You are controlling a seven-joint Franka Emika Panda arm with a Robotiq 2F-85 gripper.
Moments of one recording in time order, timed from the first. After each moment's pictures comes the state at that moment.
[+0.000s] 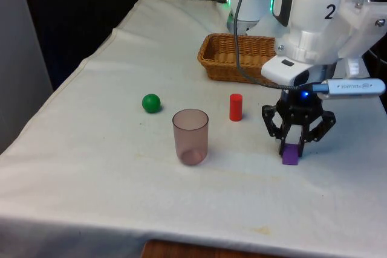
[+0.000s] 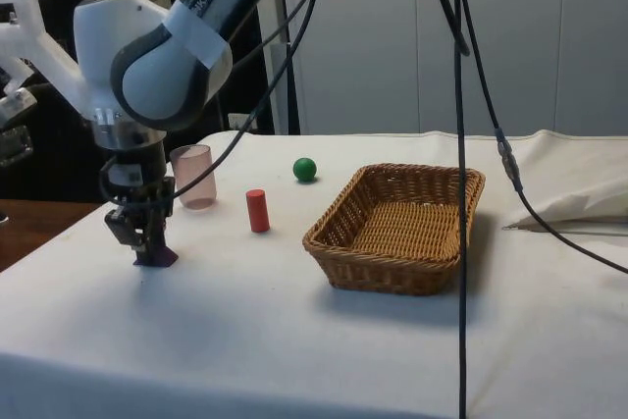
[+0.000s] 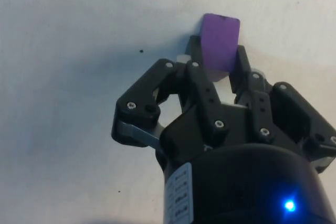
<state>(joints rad) 0.26 0.85 -0.11 -1.49 0.00 2.44 0.16</state>
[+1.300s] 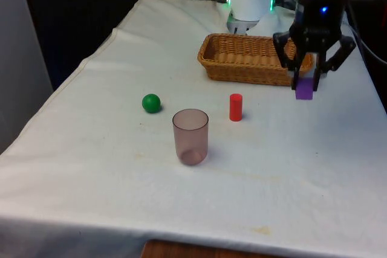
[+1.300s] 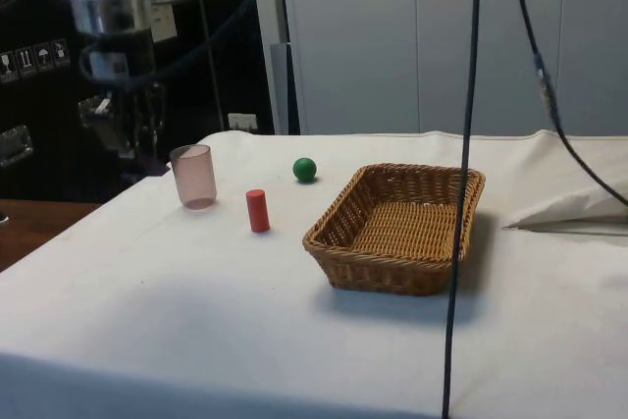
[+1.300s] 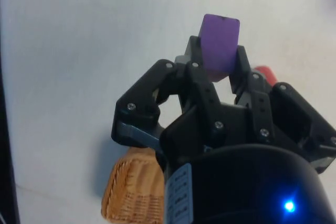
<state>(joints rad) 0.27 0.57 -0.11 -1.58 0.00 2.23 0.15</state>
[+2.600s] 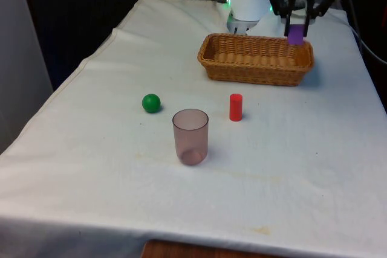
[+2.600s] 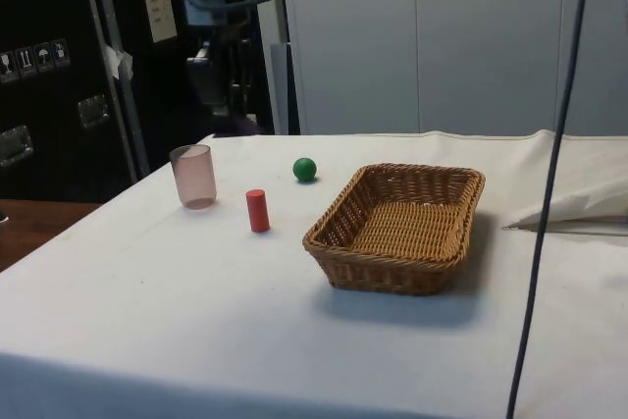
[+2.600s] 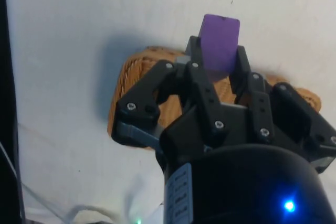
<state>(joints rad) 0.28 0.17 -0.09 -2.06 -0.01 2.27 0.15</state>
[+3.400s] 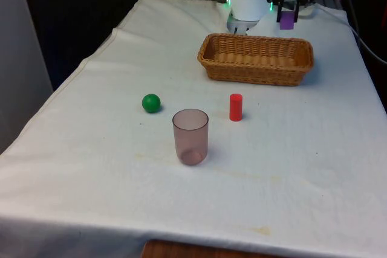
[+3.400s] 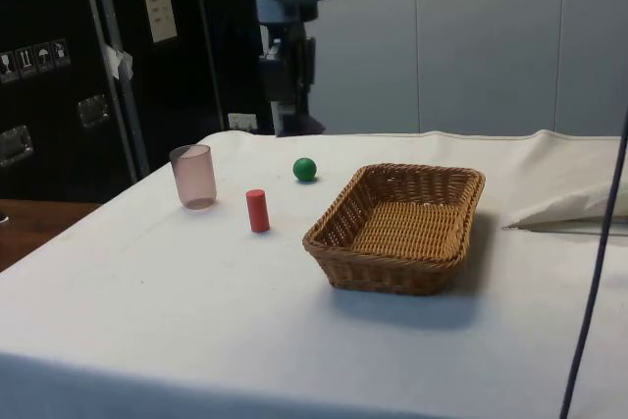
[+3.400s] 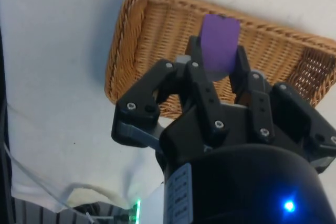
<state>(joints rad) 0.28 -0.07 -0.09 -2.38 -0.02 2.35 0.15</state>
